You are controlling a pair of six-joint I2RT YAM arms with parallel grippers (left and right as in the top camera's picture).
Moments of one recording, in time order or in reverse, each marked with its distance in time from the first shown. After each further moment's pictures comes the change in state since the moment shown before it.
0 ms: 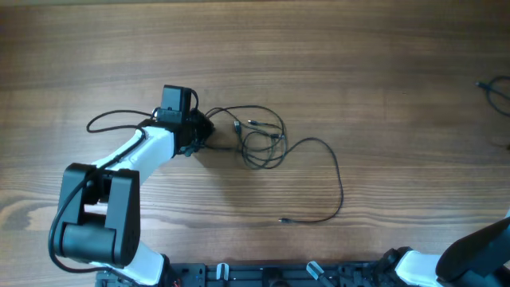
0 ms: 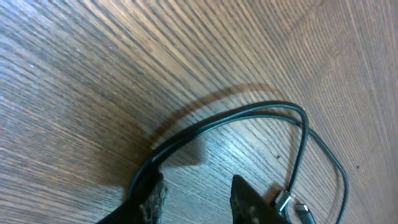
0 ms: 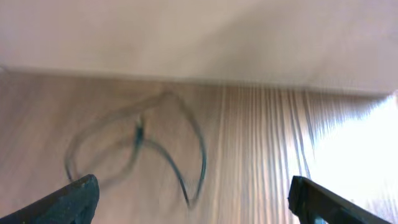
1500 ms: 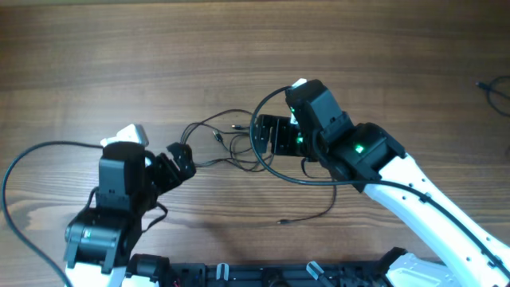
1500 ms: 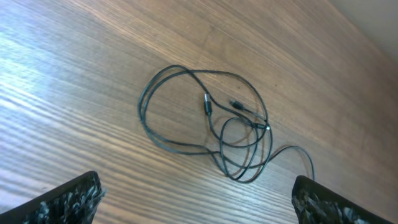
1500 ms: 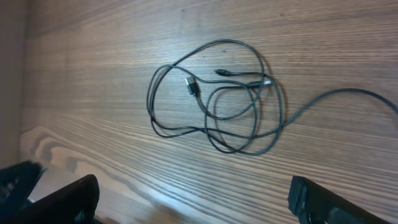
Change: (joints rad) left arm 0.005 -0.993 -0.063 -0.611 -0.140 0.361; right arm 1.369 -0.155 -0.007 -0.229 -0.594 0.168
